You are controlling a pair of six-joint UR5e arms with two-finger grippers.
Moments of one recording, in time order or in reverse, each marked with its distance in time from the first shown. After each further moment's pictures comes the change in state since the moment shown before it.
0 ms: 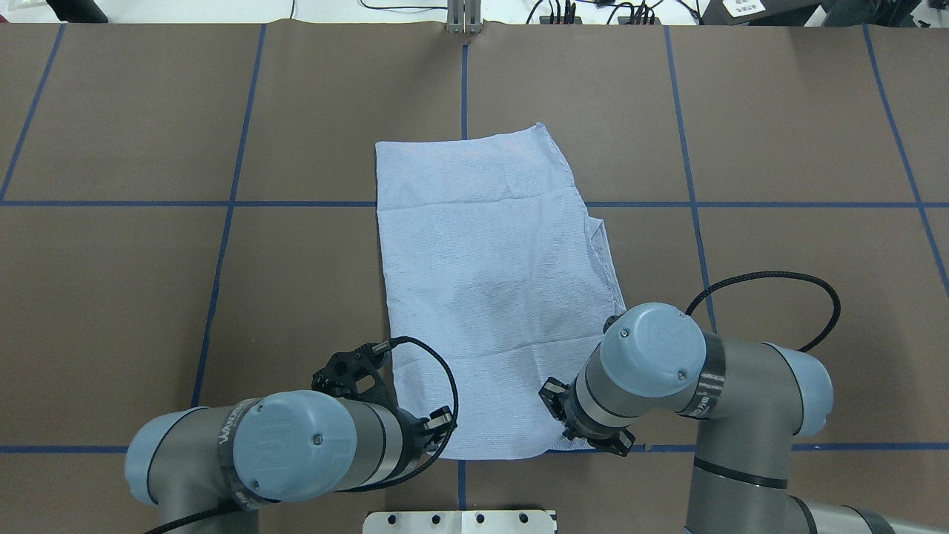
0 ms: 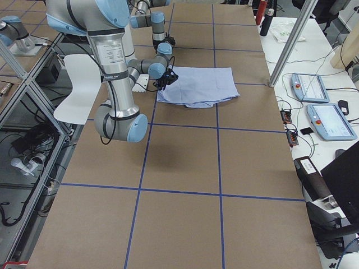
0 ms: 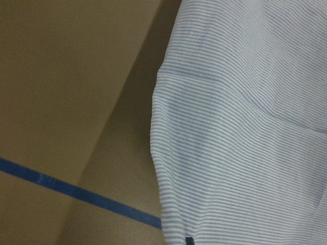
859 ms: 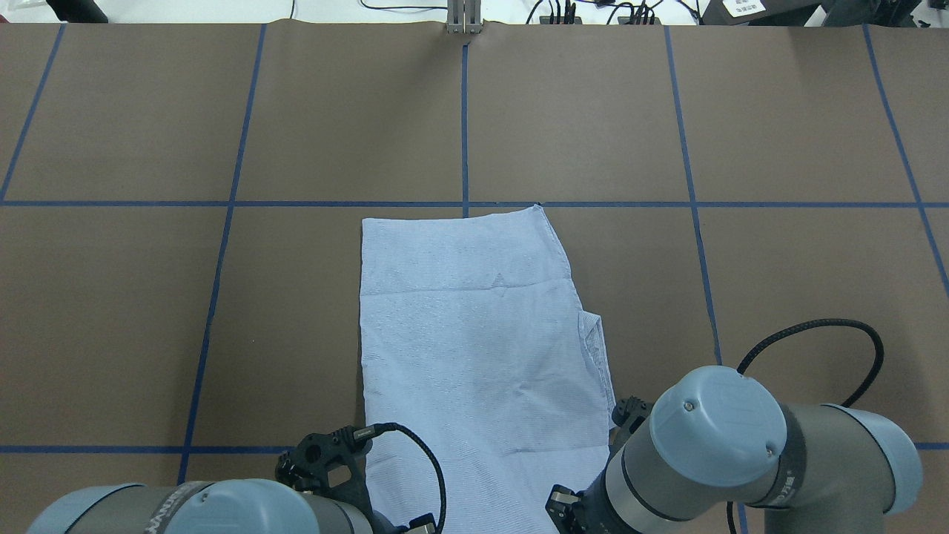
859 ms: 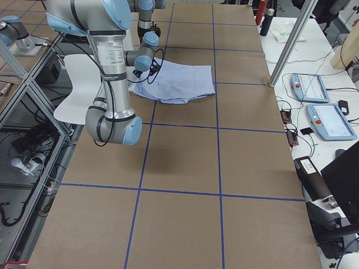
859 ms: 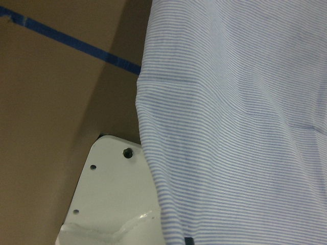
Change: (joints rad) left arm 0.140 0.005 -0.249 0.304 -0.061 -0.004; right arm -0.138 -0.073 0.232 -0.040 0.136 0.002
